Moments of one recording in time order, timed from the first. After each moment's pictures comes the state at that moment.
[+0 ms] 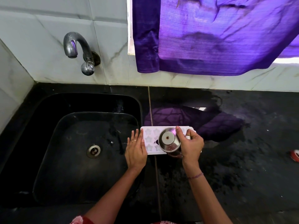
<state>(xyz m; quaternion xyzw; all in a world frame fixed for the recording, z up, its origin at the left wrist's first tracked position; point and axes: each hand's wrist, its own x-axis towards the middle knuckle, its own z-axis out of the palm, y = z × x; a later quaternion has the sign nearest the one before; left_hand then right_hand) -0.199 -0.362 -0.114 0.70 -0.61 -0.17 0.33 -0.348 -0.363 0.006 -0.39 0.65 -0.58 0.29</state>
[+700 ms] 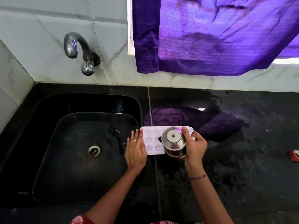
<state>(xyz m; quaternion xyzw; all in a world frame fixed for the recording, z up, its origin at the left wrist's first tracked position) -0.198 -0.362 -0.116 0.70 -0.62 -0.17 0.32 -0.354 -0.361 0.009 -0.27 0.65 -0.62 0.35</state>
